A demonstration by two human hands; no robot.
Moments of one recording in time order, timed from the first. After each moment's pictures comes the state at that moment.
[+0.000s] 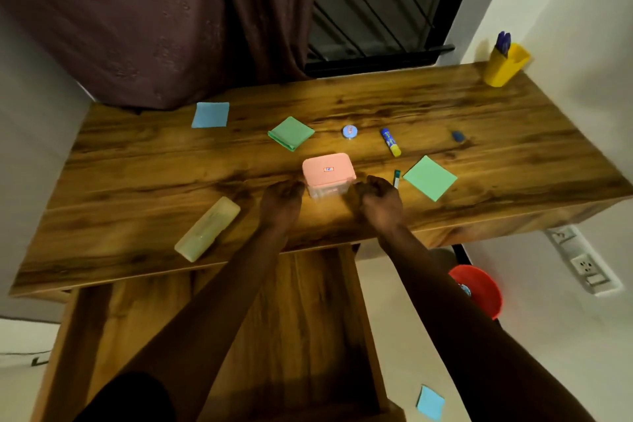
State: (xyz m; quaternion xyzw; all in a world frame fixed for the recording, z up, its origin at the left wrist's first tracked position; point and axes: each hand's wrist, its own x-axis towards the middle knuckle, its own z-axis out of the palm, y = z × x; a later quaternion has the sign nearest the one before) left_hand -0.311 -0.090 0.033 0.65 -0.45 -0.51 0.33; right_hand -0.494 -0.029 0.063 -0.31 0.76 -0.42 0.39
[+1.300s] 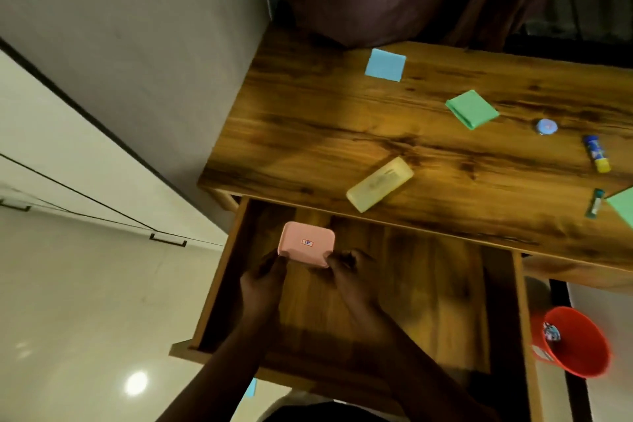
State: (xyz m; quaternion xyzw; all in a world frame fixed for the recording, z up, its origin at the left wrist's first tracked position) left_hand 0.009 0.100 -0.016 0.71 -0.19 -0.52 0.43; right_hand -0.139 0.061 -0.040 -0.37 0.71 -0.25 0.54
